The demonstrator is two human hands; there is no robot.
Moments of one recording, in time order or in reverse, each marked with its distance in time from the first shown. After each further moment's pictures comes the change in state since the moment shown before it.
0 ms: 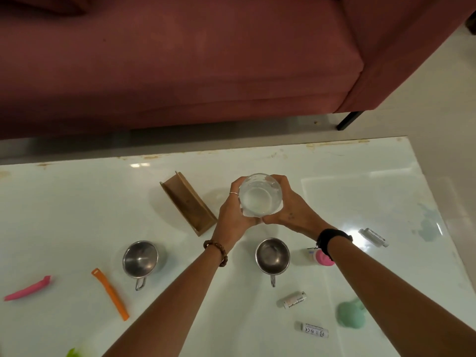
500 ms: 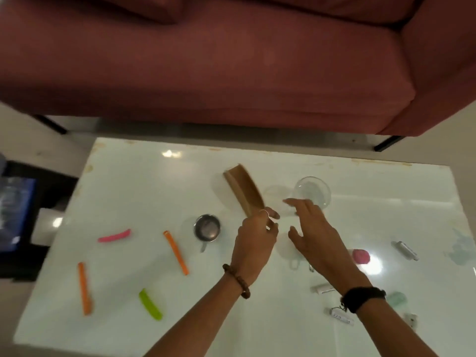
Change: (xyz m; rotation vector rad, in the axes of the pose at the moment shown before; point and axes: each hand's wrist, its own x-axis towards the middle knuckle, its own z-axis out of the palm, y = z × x) left_hand -0.111 0.051 -0.065 0.200 0.159 -0.155; right_hand -0.081 -0.102 0.074 -0.706 0.143 -0.121
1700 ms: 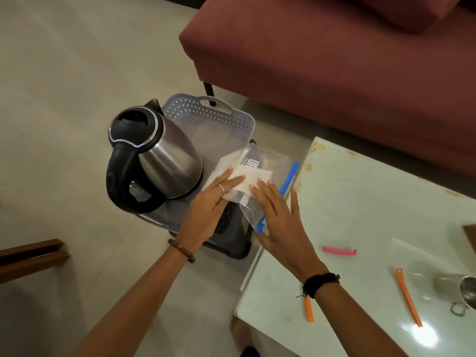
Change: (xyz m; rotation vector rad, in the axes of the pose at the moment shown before) left_hand -0.062 -0.364 -0.528 -0.046 0.386 0.206; right_hand 0.096 -0.504 0.303 -0.110 -0.091 -0.620
